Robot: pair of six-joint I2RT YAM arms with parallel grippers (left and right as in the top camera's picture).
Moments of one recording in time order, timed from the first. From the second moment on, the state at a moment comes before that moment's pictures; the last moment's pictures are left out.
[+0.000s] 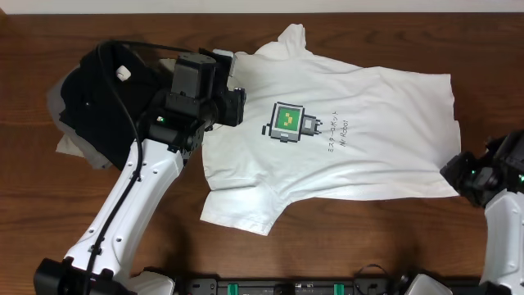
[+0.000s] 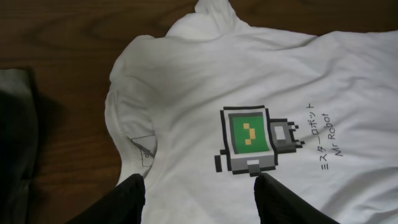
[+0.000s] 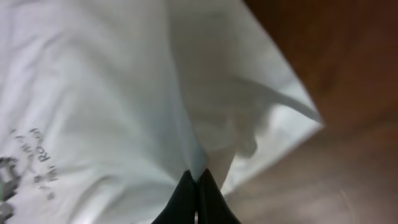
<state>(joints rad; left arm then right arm) -0.32 1.45 1.22 -0.55 0.12 -0.14 -0.54 1.25 0.81 -0.74 -0.16 0.35</state>
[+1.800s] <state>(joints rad) -0.32 1.45 1.22 -0.75 0.12 -0.12 -0.56 1.53 0.70 -0.18 -0.31 0.40</state>
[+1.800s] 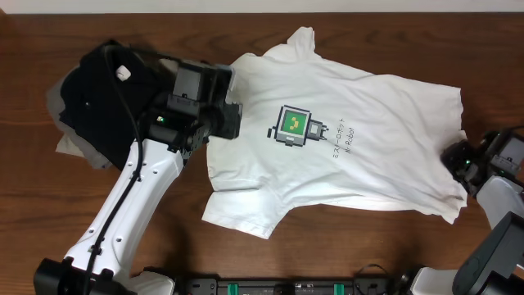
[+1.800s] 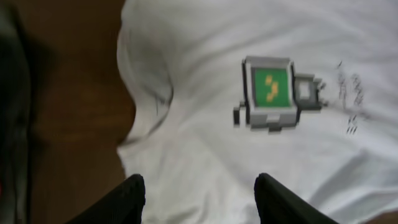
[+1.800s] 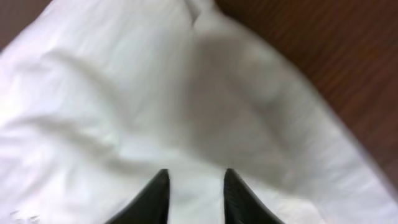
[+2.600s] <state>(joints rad) -0.37 1.61 1.14 -0.89 0.29 -0.03 -0.48 1.59 0.70 -0.35 -0.12 0.60</state>
